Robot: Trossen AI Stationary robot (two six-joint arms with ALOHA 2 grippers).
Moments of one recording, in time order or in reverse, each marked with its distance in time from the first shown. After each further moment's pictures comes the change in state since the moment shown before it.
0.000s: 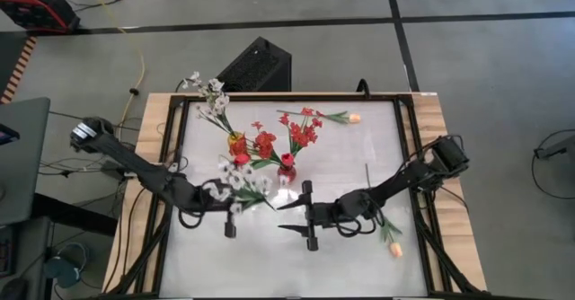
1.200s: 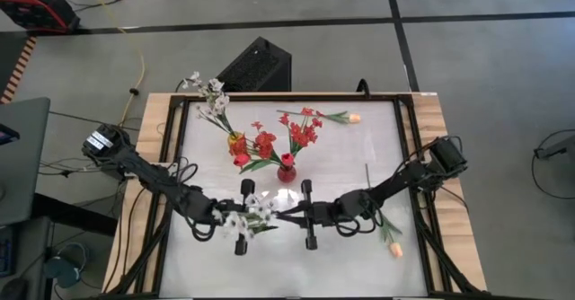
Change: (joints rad) left arm -0.021 0.210 0.000 0.253 0.087 0.163; right arm 0.002 0.015 0.000 0.027 -0.010 0.024
